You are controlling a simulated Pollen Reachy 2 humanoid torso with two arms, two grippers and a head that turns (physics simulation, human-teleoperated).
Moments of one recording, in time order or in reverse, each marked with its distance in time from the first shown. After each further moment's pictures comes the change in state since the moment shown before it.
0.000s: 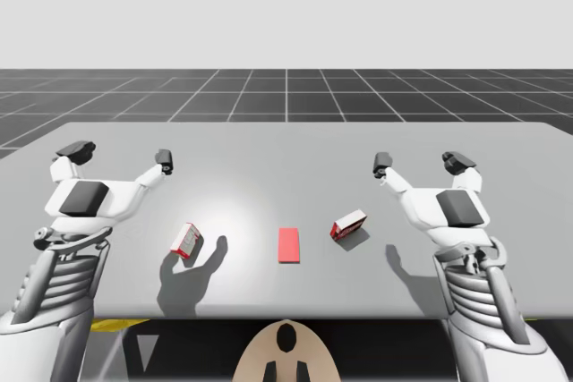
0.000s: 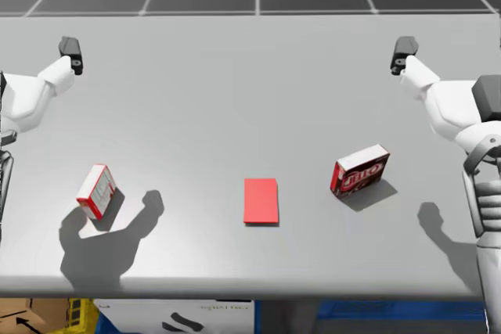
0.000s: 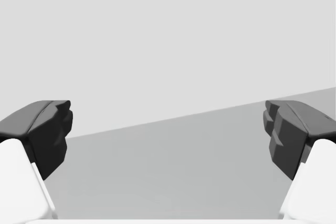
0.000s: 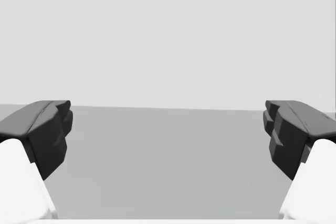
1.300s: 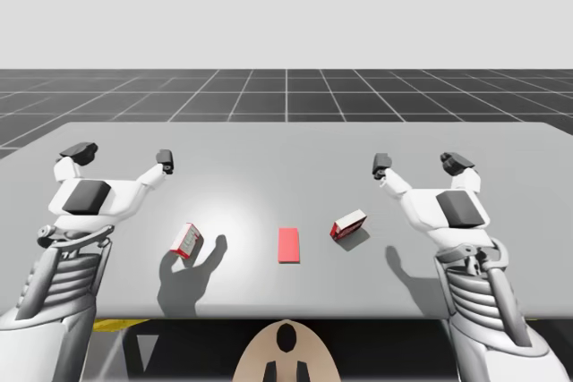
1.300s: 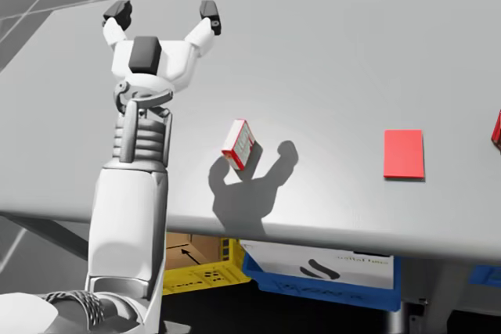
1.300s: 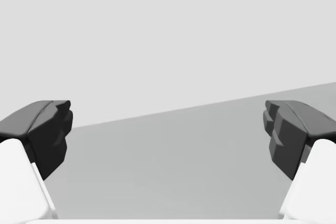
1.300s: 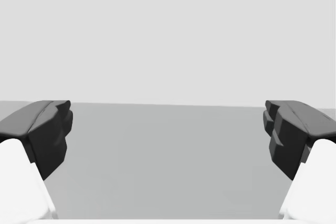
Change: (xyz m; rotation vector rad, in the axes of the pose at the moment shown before) left arm -0.002 0.000 -0.003 0.007 0.025 0.013; right arm 0.001 0.000 0.001 0.015 0.010 -0.013
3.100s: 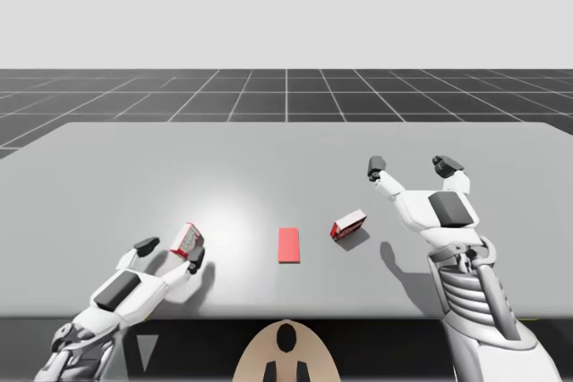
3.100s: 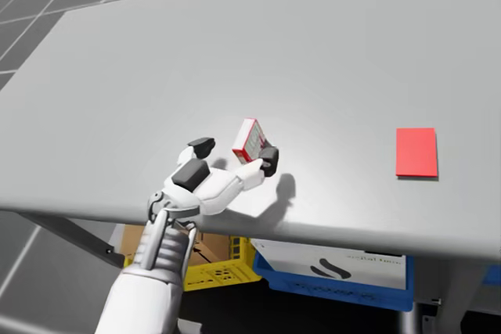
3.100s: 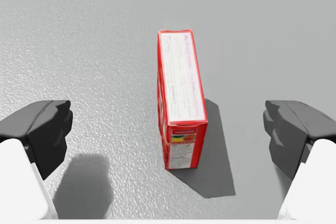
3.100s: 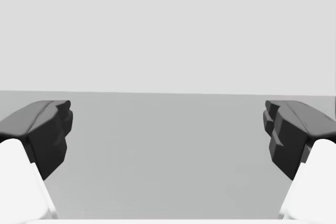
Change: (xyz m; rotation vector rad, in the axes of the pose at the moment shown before) left arm -0.083 -0.020 0.118 -0.375 0.516 0.283; right arm -0.009 0.003 -0.003 0.006 0.029 -0.014
